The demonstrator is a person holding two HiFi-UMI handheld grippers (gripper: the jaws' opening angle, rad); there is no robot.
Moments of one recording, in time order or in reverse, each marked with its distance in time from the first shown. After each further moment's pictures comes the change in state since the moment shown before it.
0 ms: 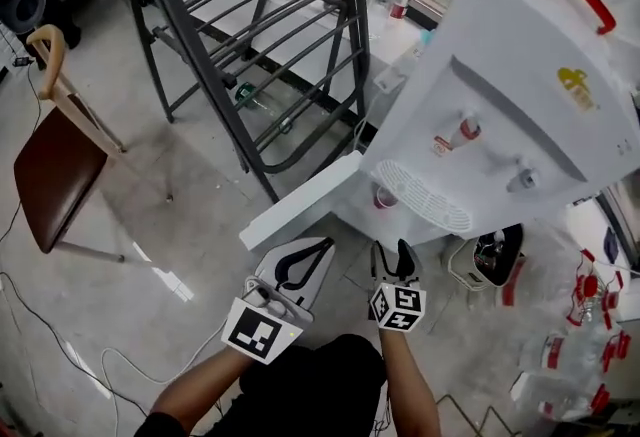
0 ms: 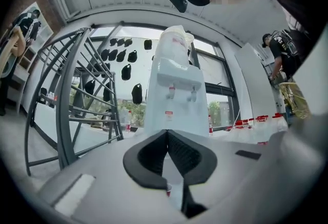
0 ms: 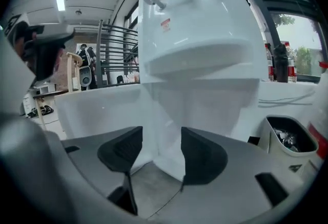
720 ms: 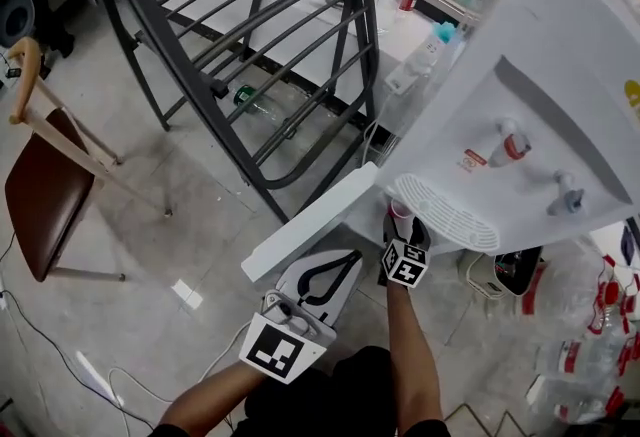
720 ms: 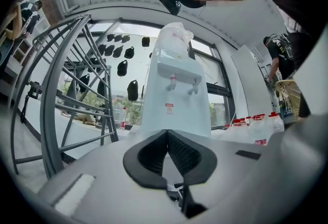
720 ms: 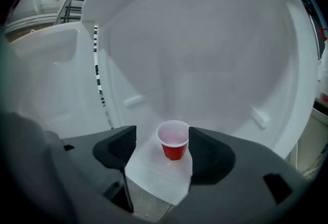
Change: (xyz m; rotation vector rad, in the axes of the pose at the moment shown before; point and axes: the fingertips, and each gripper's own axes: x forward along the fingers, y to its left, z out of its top) left arm 0.035 0.014 -0.031 0.008 -0.006 -0.071; right arm 0.157 -0.073 -0.073 0.076 0.089 -0.162
